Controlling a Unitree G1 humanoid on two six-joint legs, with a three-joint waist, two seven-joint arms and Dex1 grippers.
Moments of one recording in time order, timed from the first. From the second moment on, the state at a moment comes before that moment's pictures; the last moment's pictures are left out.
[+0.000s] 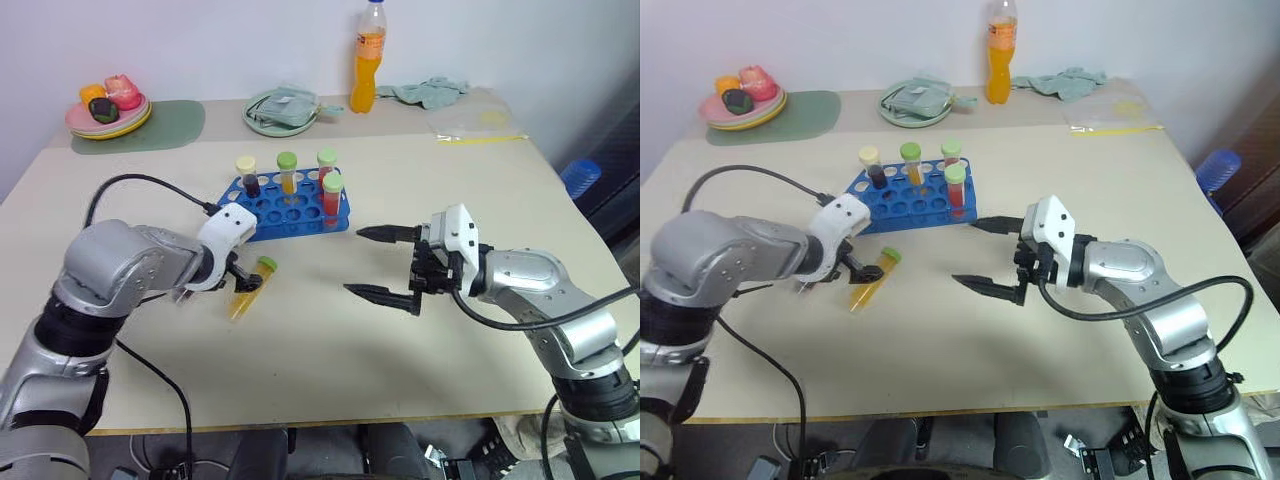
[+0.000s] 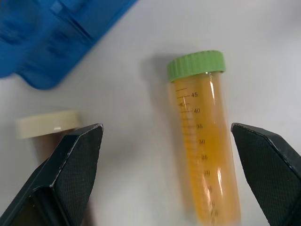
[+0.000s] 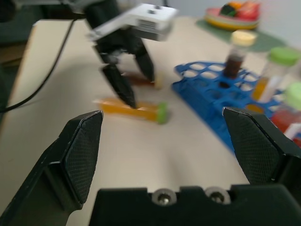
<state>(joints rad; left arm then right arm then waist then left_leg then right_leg) -0.73 0.74 -0.23 -0.32 -0.76 1.61 -0.18 -0.35 -0.69 0.07 -0.48 0.52 0.54 0.94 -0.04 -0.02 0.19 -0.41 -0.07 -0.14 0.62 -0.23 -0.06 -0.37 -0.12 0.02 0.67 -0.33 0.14</state>
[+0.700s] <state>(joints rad) -0.66 0.84 -0.17 -0.50 -0.90 1.34 -0.04 -0.30 -0.64 0.12 -0.49 0.46 0.51 0.87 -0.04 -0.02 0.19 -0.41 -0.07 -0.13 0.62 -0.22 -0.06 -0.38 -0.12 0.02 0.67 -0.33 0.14</state>
